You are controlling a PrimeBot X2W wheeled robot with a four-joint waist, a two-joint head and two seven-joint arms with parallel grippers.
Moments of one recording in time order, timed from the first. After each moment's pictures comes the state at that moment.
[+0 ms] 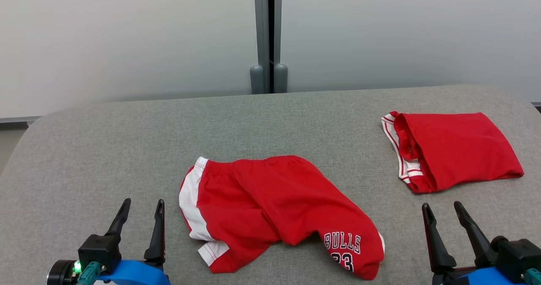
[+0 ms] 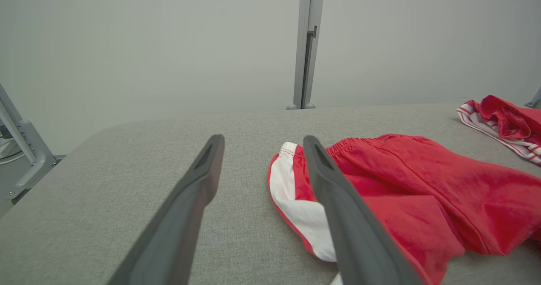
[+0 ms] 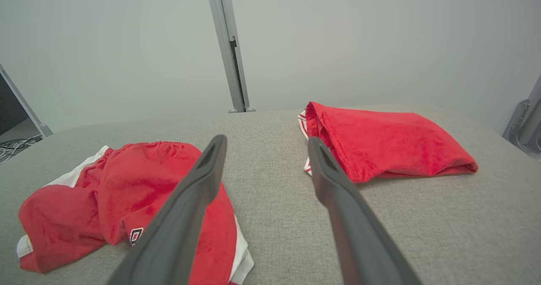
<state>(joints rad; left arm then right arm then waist) -0.03 0.35 -0.35 0.20 -0.42 0.10 -0.21 0.14 -0.05 -0.05 -0.06 0.19 0.13 -0.07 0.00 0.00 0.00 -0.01</state>
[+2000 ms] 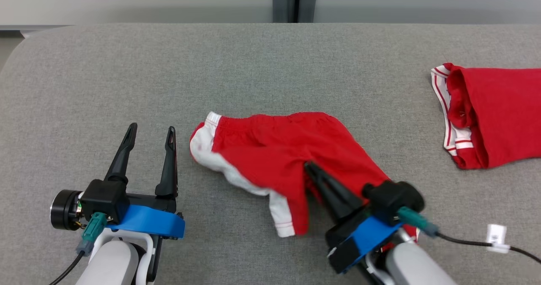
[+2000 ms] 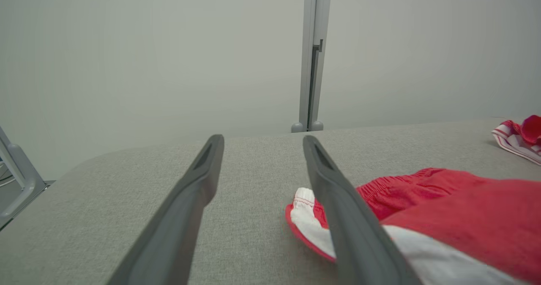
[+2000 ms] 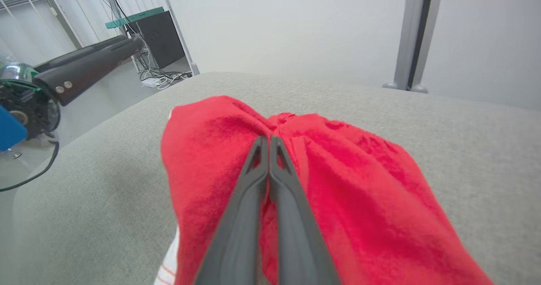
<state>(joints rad) -0.24 0.31 -0.38 0.14 -0.36 0.12 -0.26 -0.31 -0.07 0.50 0.28 0.26 0.13 -0.19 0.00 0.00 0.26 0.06</state>
